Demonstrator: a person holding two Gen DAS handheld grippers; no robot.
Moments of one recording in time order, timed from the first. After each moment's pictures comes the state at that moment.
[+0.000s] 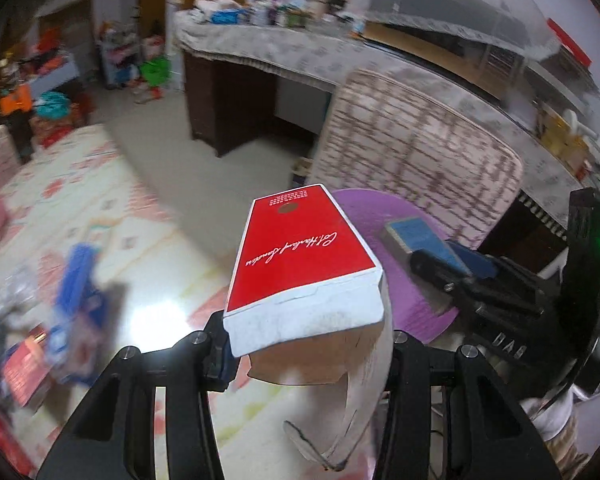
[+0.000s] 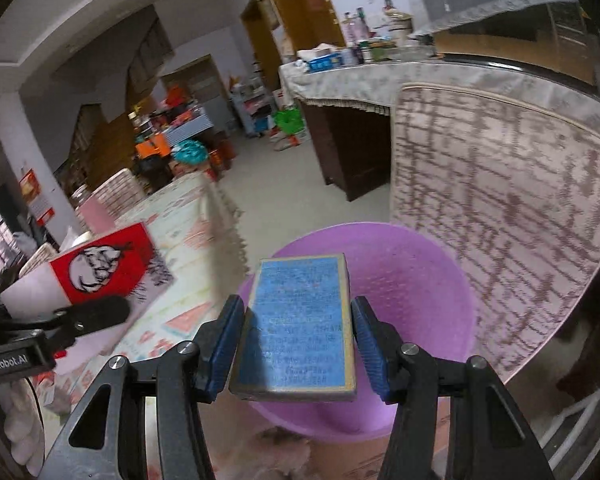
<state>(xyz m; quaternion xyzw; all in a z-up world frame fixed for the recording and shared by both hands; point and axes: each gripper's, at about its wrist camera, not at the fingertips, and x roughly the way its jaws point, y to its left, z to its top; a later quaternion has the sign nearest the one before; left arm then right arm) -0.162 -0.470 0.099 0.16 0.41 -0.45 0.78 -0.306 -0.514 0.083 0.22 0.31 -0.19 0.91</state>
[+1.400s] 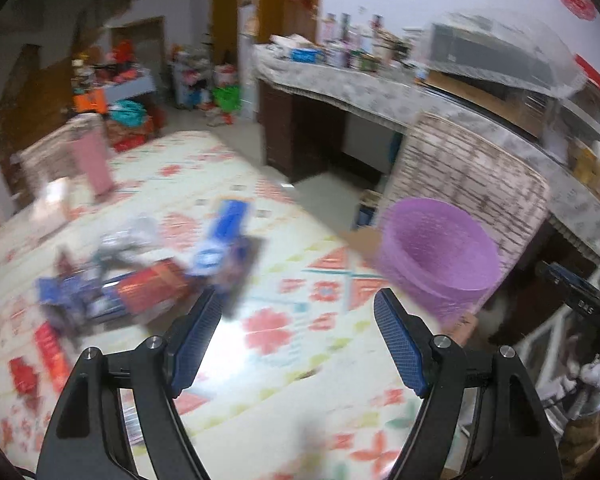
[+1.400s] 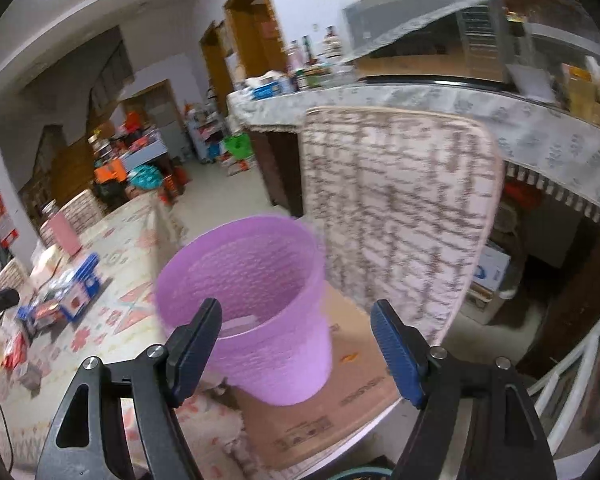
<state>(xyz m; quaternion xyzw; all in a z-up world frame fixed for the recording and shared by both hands) -0.190 -0.285 0.132 0.12 0.34 -0.33 0.87 -0.430 -0.509 0.092 0.20 0.28 -0.27 0.90</state>
